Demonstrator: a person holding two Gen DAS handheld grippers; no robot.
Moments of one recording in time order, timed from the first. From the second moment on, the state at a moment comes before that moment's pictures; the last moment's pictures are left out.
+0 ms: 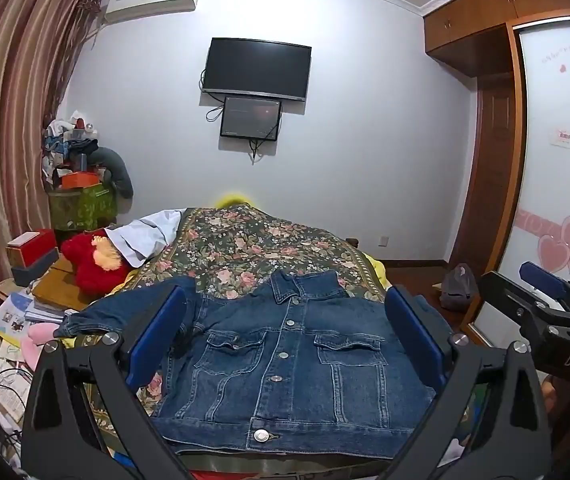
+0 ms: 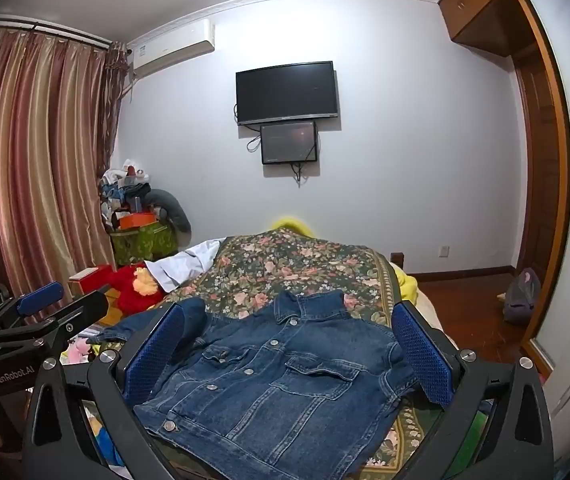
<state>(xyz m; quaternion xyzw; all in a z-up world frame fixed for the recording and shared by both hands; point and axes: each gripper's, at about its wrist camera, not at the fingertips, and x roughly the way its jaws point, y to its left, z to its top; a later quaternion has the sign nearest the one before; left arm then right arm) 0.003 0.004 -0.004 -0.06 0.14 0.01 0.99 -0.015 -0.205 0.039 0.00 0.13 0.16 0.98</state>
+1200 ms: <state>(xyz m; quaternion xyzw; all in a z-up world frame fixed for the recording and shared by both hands) 0.001 0.014 -0.003 -0.07 0.13 0.02 0.99 -0.013 -0.185 0.036 0.00 0.12 0.17 0.98</state>
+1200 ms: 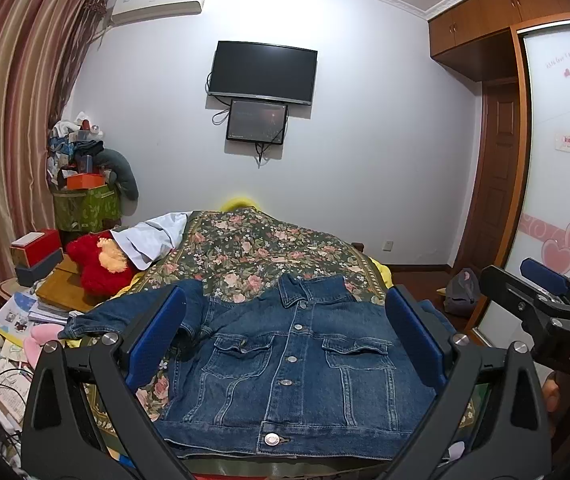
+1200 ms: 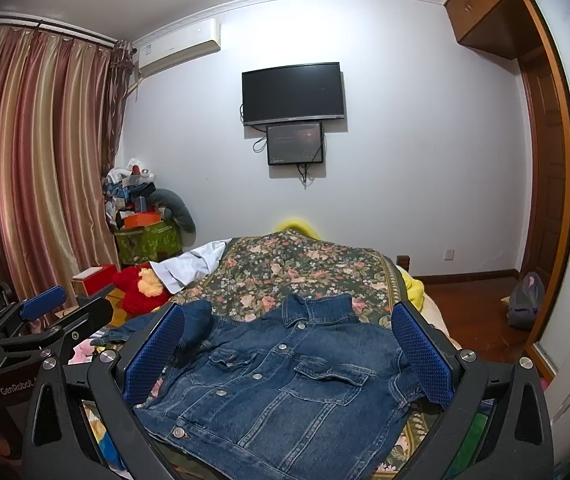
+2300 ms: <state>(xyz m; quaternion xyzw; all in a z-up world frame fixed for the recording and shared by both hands) 0.007 0.021 -0.005 -0.08 0.13 0.02 0.99 -0.006 -0.185 0.040 0.00 0.13 0.17 0.98</state>
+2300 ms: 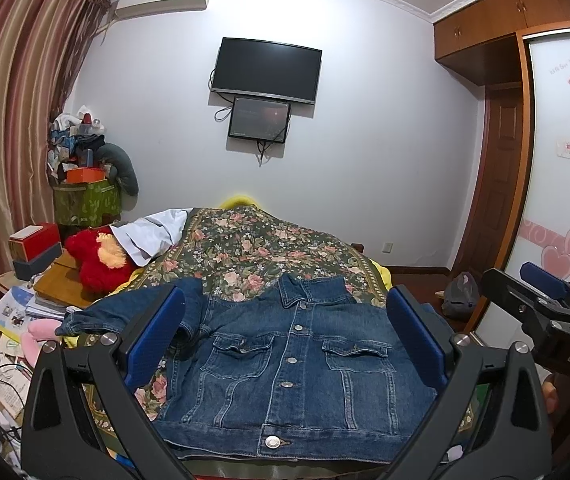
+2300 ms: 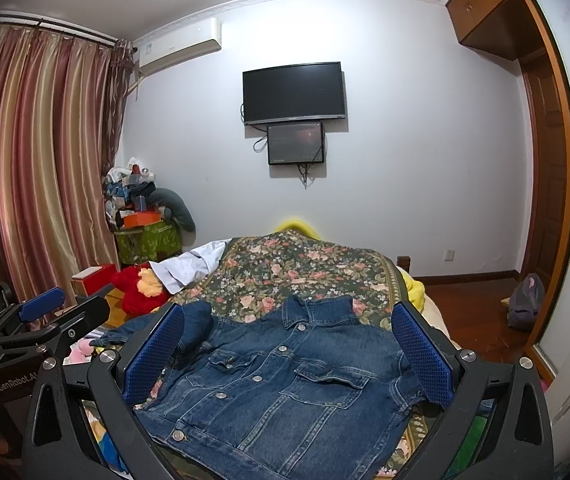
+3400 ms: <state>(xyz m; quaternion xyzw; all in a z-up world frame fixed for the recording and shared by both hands) 0.181 0.304 -0.195 -0.35 0.39 0.17 0.83 0.299 -0.019 -0.095 -0.13 0.35 0.22 0.90</state>
